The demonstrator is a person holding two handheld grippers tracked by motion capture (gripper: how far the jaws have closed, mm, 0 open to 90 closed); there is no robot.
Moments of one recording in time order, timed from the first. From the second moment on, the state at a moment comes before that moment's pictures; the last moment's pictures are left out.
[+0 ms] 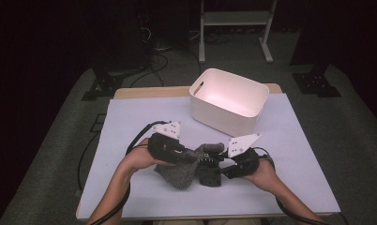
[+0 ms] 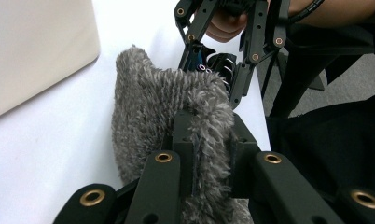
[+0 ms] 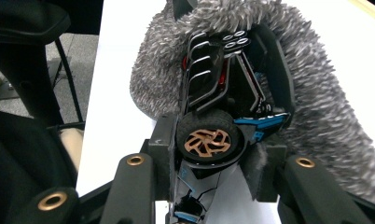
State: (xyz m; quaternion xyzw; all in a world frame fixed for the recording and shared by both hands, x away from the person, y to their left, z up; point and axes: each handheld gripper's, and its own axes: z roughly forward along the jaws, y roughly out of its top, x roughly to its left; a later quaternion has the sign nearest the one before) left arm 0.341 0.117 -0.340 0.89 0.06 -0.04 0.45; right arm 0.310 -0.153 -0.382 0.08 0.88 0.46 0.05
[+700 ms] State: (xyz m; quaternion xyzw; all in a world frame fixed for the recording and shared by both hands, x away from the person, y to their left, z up) left arm 0.337 0.150 -0.334 0.89 0.08 -0.03 0.45; right arm 0.324 -0.111 -0.383 0.05 0.88 0.46 0.04
